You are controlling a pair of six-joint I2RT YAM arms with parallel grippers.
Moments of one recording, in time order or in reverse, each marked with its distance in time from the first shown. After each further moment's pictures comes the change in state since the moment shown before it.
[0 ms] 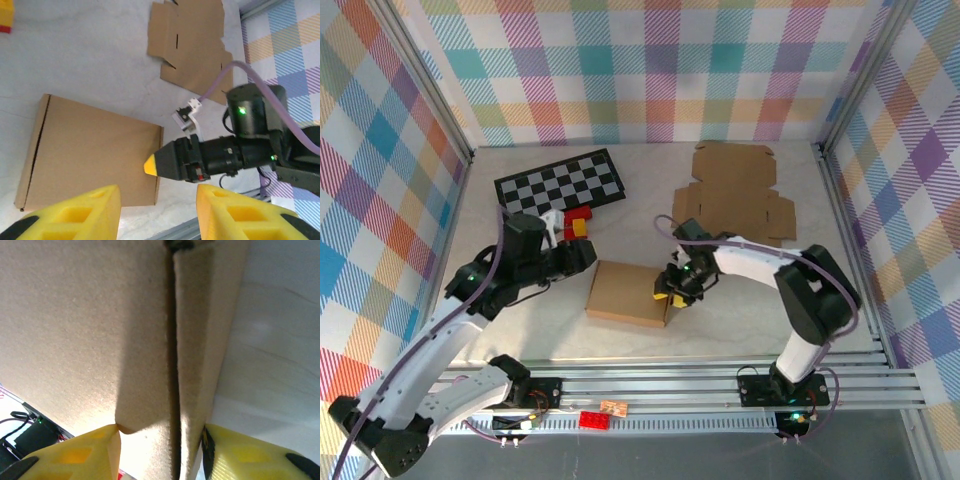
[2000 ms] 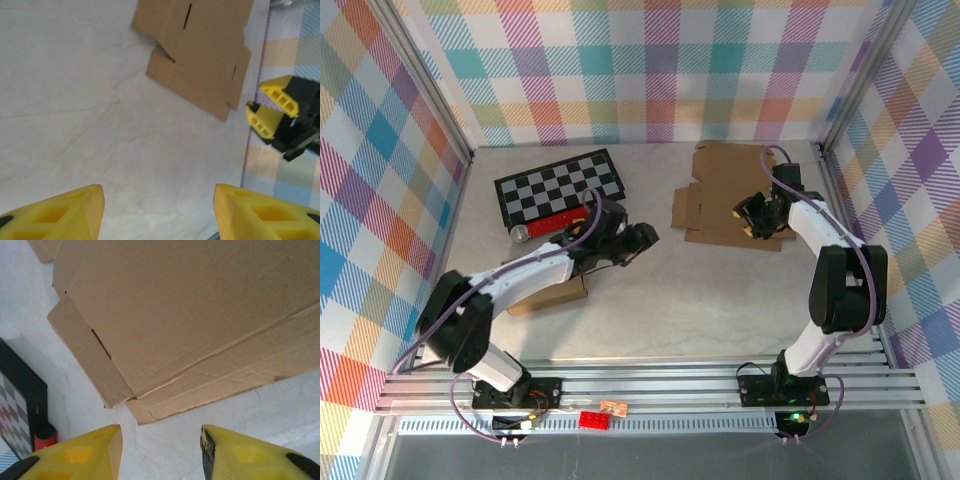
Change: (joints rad) left arm -0.135 0.690 0.037 0.600 0.047 -0.347; right arm -0.648 -0.032 0.183 0.033 0.184 0.084
